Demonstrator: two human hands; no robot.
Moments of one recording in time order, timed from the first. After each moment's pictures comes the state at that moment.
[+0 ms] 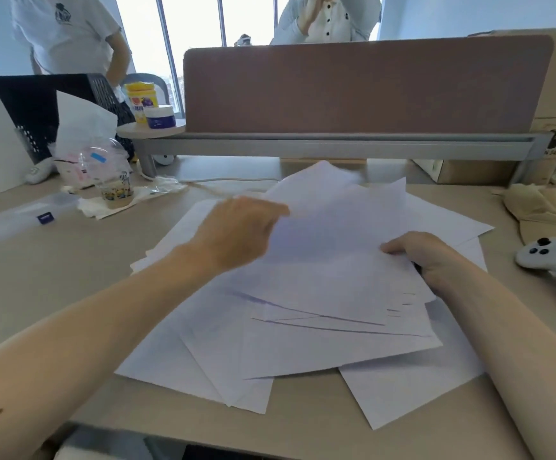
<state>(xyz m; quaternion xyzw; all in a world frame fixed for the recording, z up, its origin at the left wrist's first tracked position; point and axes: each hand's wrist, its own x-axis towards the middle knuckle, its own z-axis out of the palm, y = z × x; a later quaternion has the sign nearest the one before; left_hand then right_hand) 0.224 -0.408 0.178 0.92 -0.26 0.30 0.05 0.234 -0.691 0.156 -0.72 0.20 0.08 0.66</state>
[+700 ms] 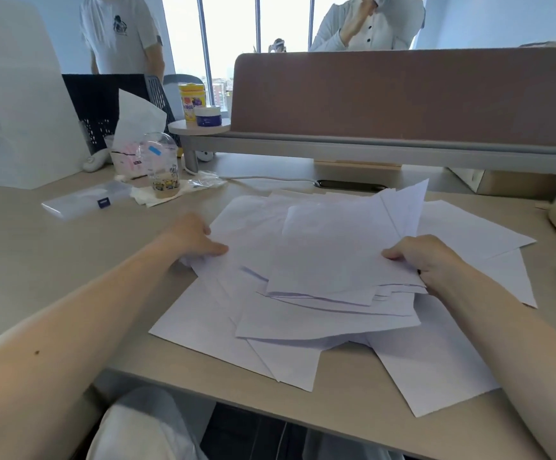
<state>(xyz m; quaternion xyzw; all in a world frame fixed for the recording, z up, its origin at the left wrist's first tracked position) 0.236 -0.267 0.148 0.97 0.16 0.00 0.19 0.221 -0.634 0.164 -0.76 0.19 0.07 0.61</state>
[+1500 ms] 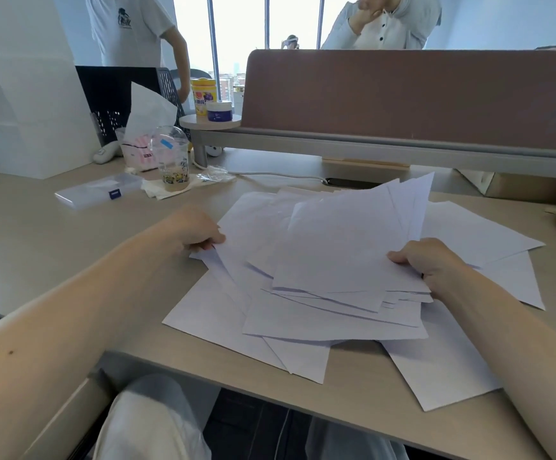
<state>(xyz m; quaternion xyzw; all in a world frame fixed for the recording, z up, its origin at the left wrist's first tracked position) 0.204 -0.274 0.170 0.91 0.18 -0.03 0.38 0.221 -0.626 0.158 -0.80 0.18 0.07 0.57</state>
